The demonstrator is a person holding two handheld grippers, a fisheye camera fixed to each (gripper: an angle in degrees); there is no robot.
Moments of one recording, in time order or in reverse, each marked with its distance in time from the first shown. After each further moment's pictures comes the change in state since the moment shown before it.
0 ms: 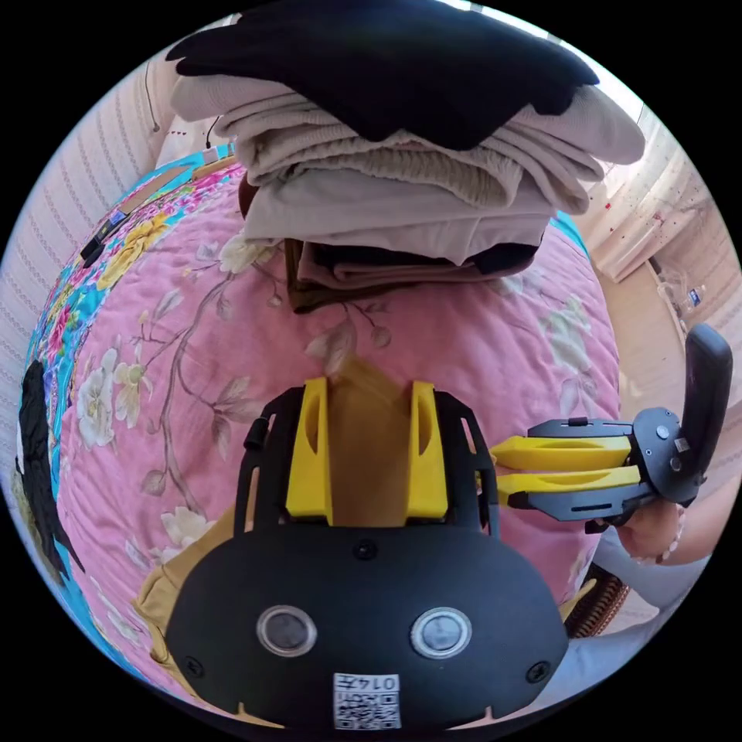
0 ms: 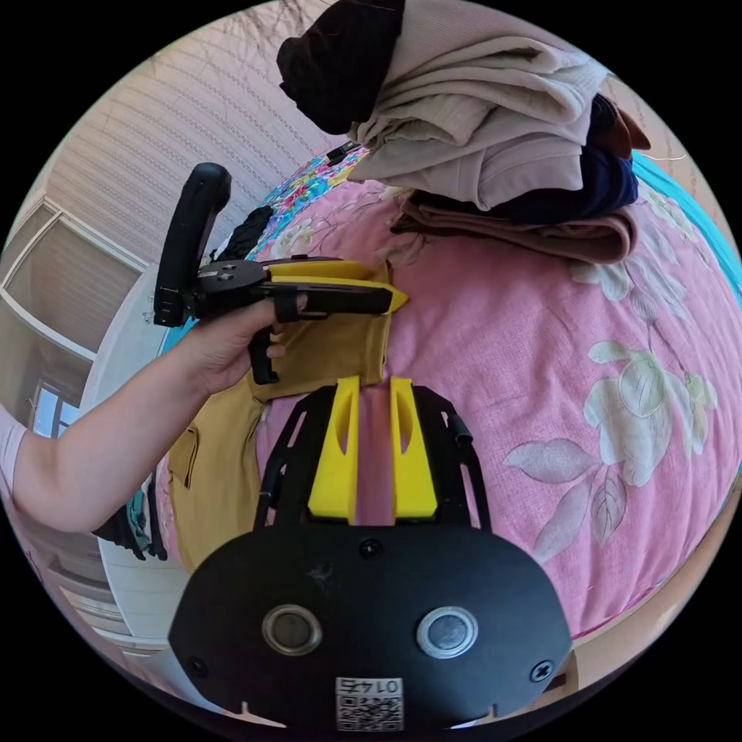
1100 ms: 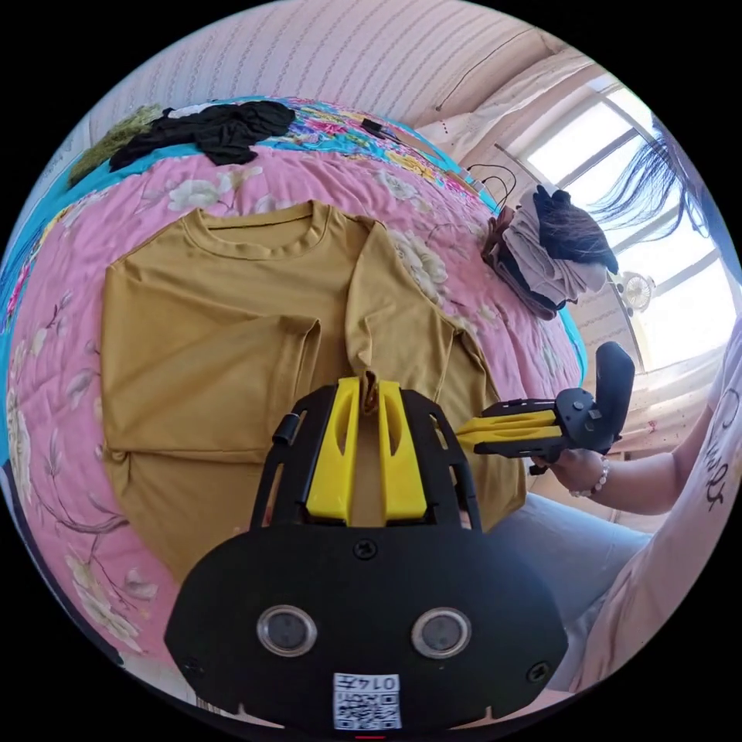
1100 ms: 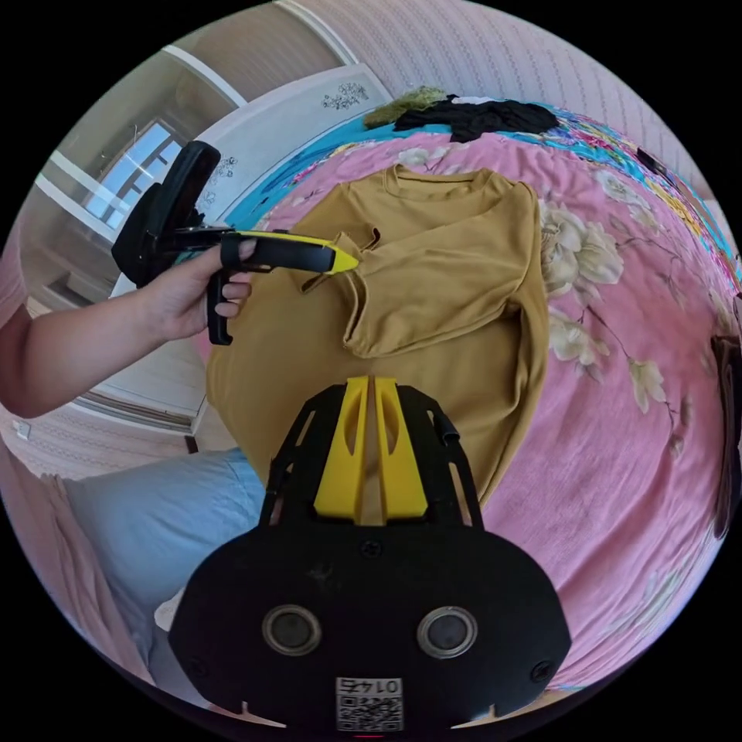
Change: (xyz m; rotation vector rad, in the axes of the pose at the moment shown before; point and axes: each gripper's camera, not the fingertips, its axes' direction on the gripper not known) left arm -0.128 0.384 -0.164 0.143 0.042 -0.809; right arm -0.279 0.203 0.029 -0.465 -0.199 -0.806
